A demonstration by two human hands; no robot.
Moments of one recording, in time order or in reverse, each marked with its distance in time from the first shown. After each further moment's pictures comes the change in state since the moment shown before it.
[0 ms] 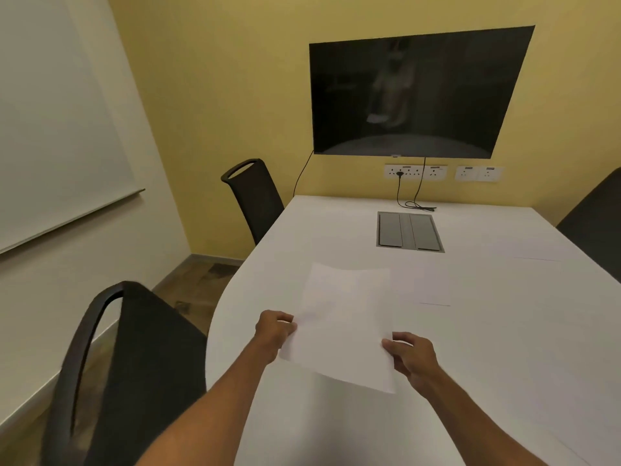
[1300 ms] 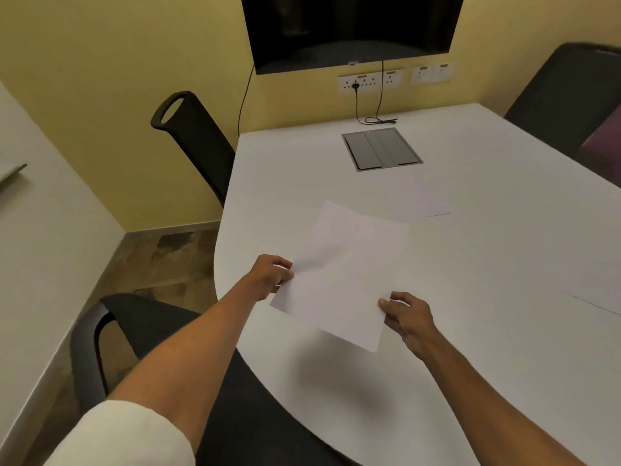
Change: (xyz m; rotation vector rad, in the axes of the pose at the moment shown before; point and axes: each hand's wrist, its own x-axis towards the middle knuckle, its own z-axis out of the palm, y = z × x) left_hand 0.176 -0.018 -0.107 0.219 -0.452 -0.049; right_hand -0.006 0.090 0.167 0.270 0.300 0.078
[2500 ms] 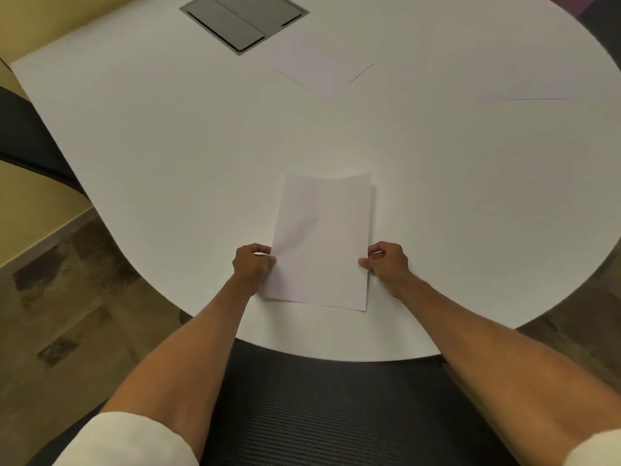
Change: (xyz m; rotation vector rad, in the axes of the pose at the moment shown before) left_hand 0.168 -0.130 -0.008 0.334 -0.224 -0.052; right_hand 0.047 0.155 0.074 -0.307 0.571 0.159
